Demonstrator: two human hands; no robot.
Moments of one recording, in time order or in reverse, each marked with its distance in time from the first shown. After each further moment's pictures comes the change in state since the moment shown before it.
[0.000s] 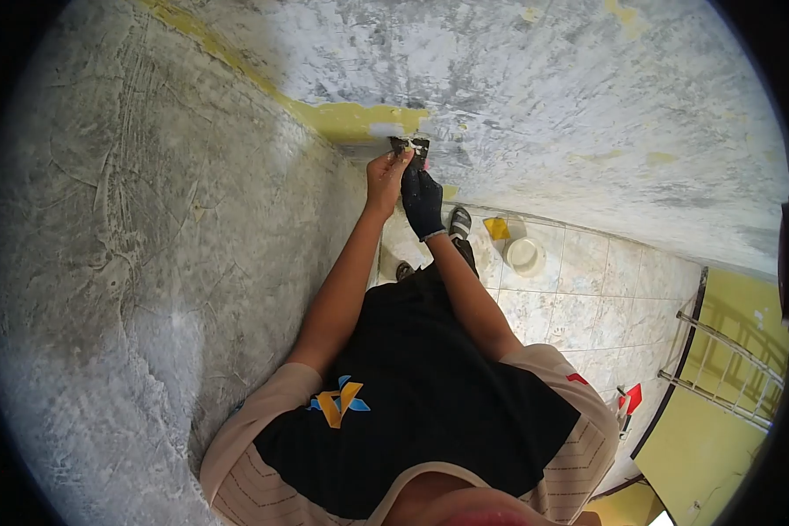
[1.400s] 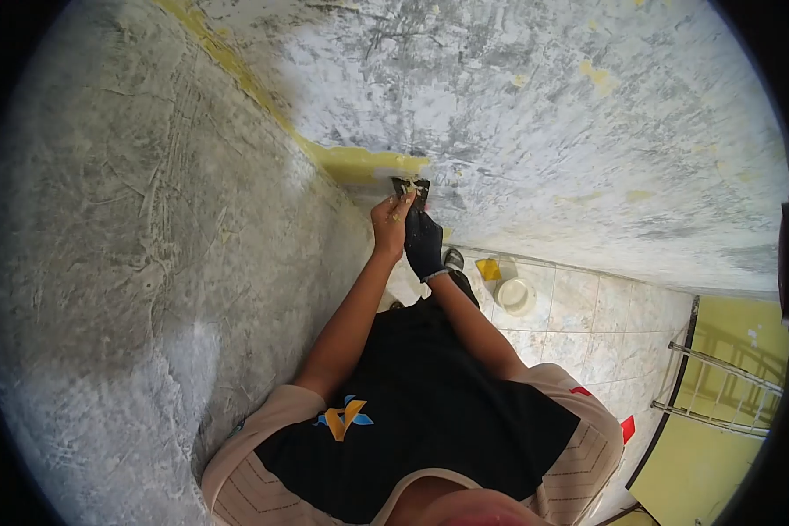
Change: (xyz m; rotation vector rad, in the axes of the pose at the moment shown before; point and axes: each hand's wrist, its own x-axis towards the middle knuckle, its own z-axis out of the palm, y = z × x) left_hand -0.017 0.017 0.027 -0.086 0.177 -0.033; right_hand -0.001 -0.012 -0.013 -0.164 0.045 -0.140
